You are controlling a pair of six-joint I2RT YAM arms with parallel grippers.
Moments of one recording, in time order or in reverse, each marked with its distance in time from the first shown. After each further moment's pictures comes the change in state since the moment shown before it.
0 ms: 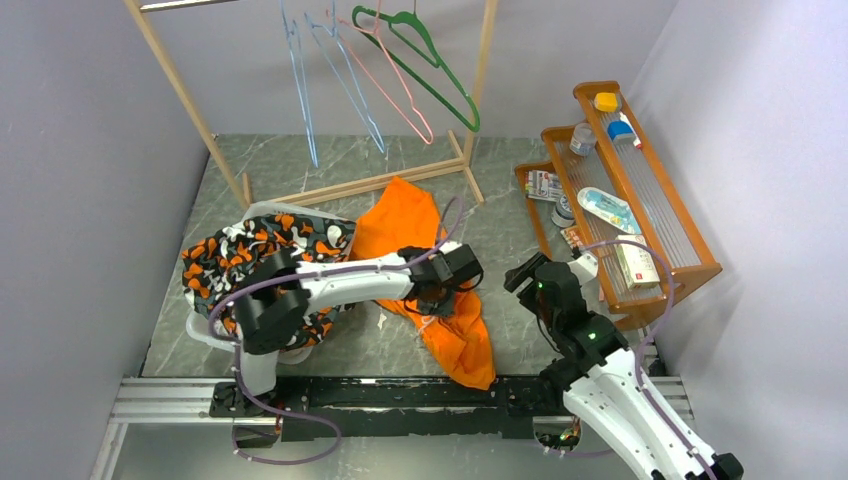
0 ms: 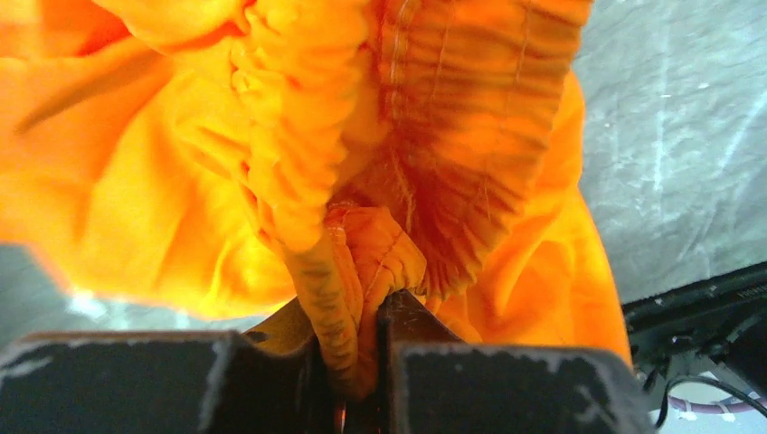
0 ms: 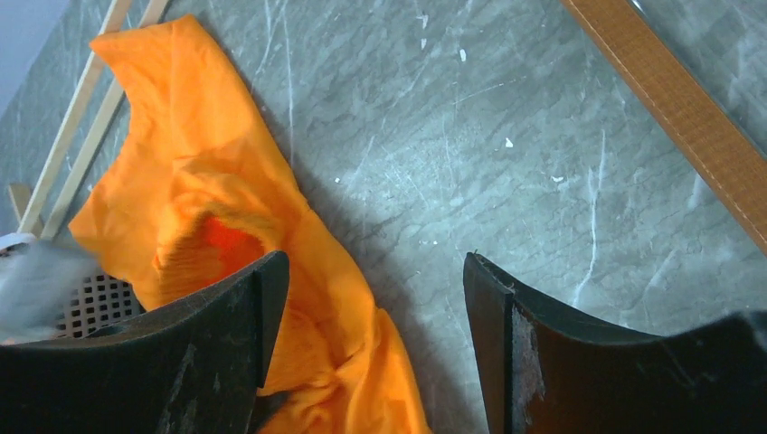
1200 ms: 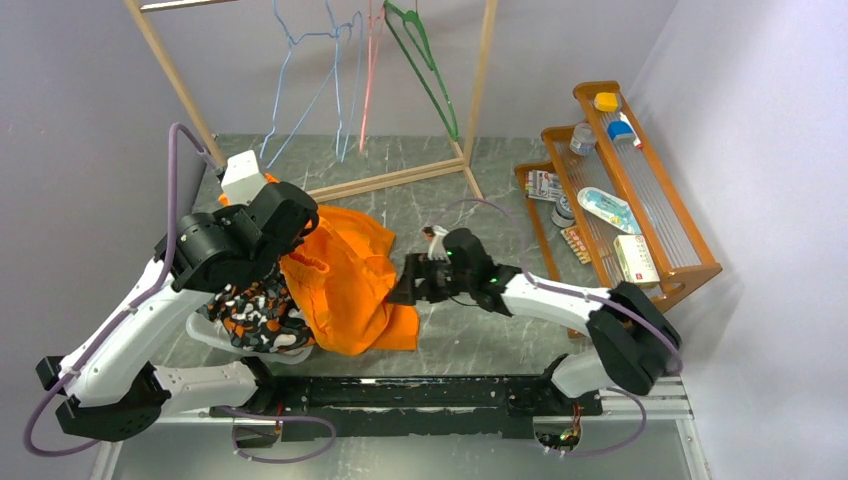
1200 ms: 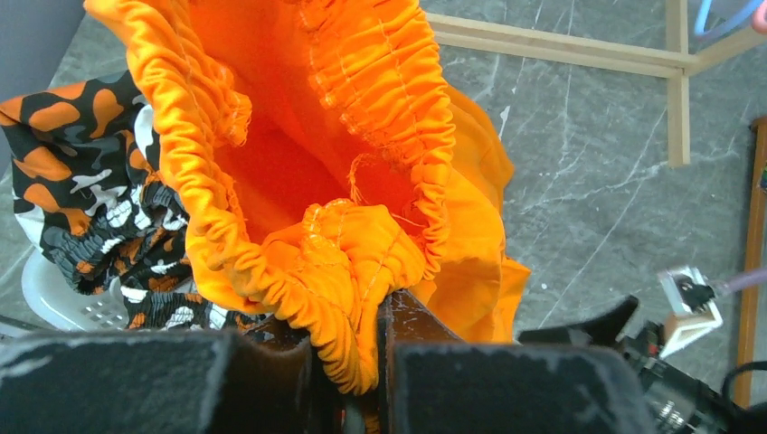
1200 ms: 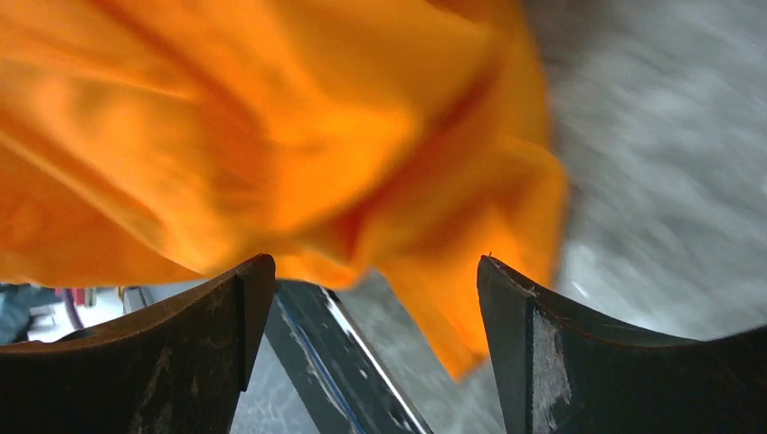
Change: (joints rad) left arm 0.296 -0.796 0.199 -0.719 -0.668 -0.119; right arm 0.255 0.848 0.156 0.694 -0.813 -0.259
